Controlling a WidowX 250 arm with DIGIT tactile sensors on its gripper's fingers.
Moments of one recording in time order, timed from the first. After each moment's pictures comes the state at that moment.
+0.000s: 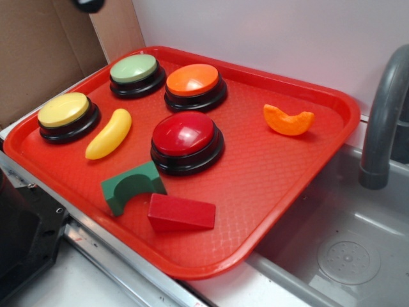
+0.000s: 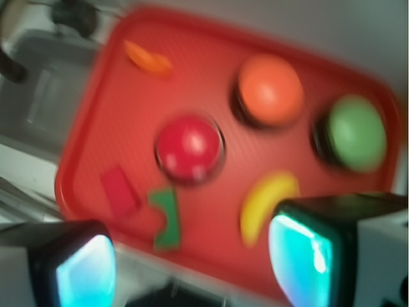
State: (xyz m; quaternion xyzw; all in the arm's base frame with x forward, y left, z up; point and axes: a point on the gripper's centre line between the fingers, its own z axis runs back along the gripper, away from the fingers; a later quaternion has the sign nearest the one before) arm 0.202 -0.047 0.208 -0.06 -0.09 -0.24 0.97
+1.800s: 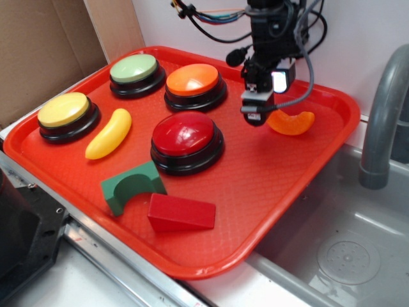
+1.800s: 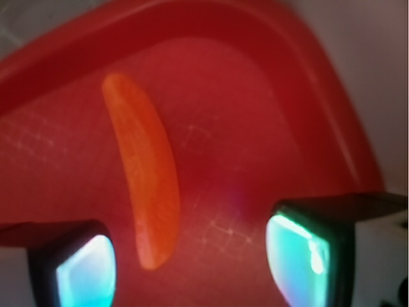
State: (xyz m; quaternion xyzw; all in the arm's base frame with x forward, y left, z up) arm 0.334 -0.119 0.035 -0.04 -0.03 -0.61 0.79
